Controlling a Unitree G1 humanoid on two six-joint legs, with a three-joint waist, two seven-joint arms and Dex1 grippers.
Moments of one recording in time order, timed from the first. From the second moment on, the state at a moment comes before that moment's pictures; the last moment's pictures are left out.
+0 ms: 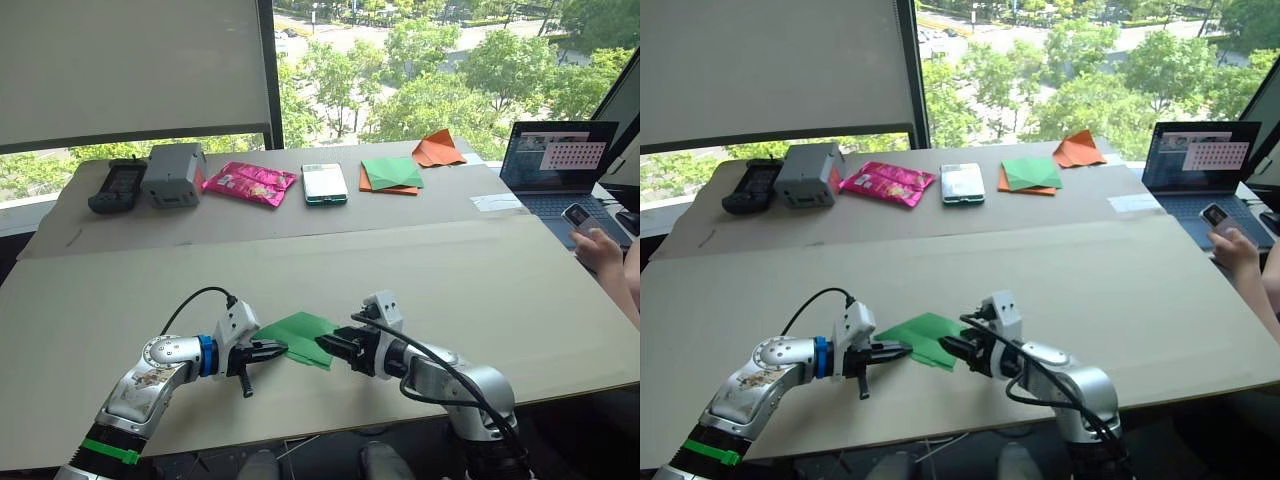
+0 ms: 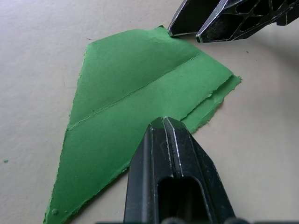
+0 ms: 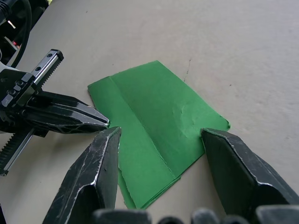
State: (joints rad) left arm -0.12 0.63 -0.15 -0.10 -0.31 0.39 -0.99; right arm -0.16 -0.13 0.08 -0.38 0.48 1.08 0.43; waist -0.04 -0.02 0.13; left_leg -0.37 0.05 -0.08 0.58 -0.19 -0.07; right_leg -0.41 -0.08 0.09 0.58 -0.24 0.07
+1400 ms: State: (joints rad) left arm -0.13 0.64 -0.20 -0.14 -0.23 0.38 -0.95; right arm -0.15 -0.09 0.03 -0.38 0.57 1.12 0.33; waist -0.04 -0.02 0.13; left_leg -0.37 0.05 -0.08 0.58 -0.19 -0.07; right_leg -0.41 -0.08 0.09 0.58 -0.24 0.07
